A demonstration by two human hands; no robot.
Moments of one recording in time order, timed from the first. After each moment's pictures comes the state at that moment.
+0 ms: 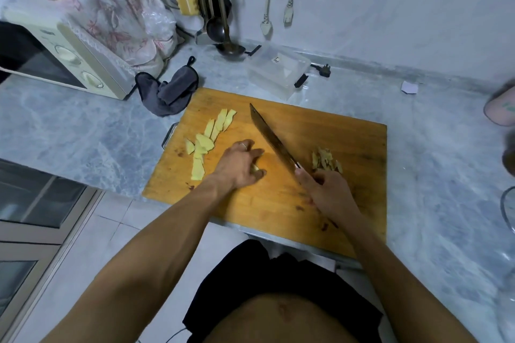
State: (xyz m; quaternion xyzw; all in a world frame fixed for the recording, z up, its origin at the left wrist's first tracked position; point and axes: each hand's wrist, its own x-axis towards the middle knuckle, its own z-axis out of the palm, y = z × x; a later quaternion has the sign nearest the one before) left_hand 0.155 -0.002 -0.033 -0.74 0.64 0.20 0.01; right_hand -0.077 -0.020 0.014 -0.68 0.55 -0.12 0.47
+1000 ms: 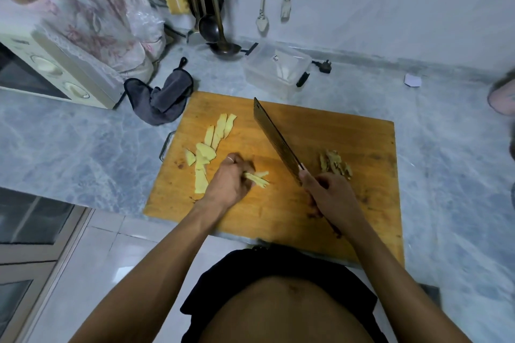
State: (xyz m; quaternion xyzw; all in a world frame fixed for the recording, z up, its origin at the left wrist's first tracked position) left_hand 0.187 0.022 -0.053 -0.75 0.58 0.26 -0.19; right_hand -0.050 -0.017 0.010 -0.64 0.56 -0.17 0.50
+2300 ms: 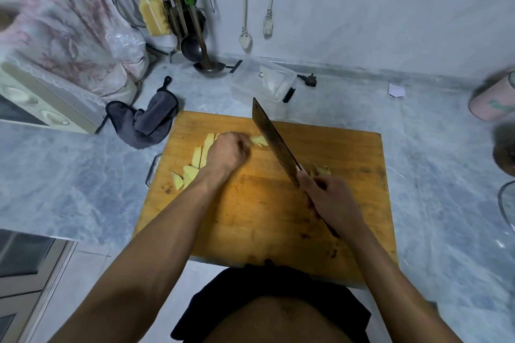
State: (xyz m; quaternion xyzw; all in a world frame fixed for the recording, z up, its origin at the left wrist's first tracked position) left_hand 0.199 -0.088 -0.020 -0.76 0.57 0.25 -0.18; right_hand -0.050 -0.049 0.021 -0.63 0.57 -0.20 0.48
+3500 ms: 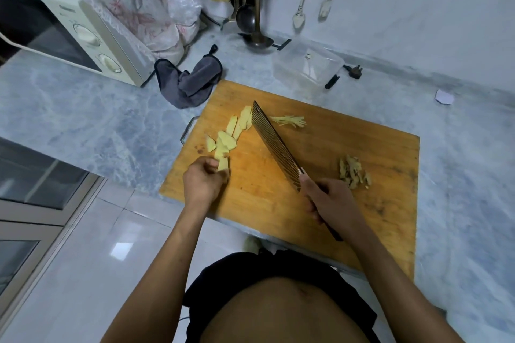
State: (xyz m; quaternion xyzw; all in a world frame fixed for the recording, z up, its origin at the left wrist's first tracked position) left_hand 0.226 0.074 -0.046 -0.86 0.18 0.29 -0.37; right_hand -0.024 -0.005 0.012 -0.65 0.52 -0.13 0.54
